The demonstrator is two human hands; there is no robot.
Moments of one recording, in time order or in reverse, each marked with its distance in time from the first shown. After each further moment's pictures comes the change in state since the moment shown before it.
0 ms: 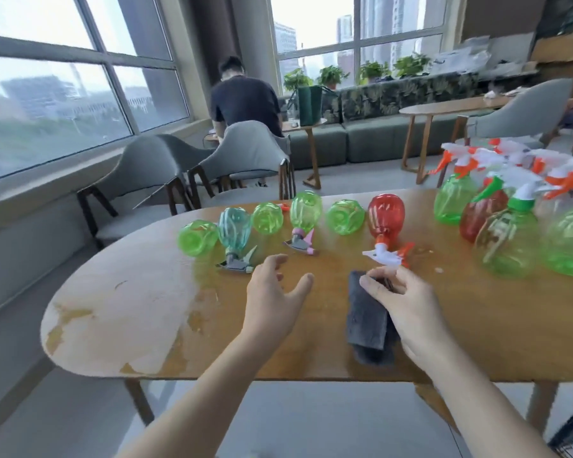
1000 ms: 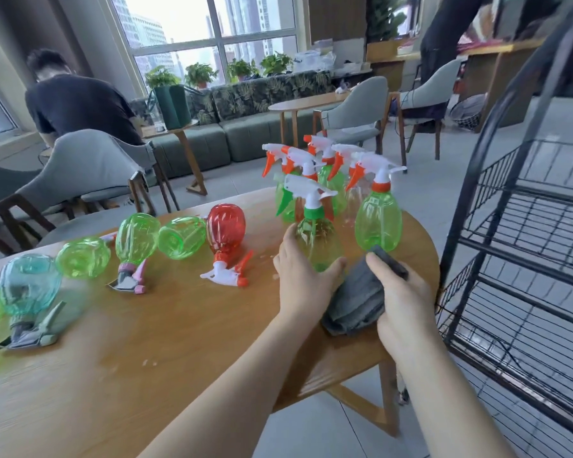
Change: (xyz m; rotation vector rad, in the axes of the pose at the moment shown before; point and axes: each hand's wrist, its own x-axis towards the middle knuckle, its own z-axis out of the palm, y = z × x) left_hand -0.007 0.166 0.262 -0.204 -0.284 0.211; right_hand 0.029 0.010 -0.201 0.474 0.597 0.157
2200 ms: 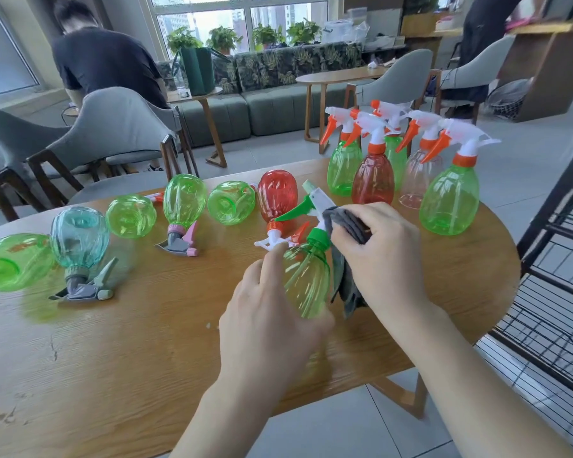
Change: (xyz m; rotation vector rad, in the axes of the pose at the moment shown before) left_hand -0.086 -0.039 -0.154 0.435 -0.002 0.030; right_hand -0.037 0.036 0.100 -0.875 -0.219 -1.094
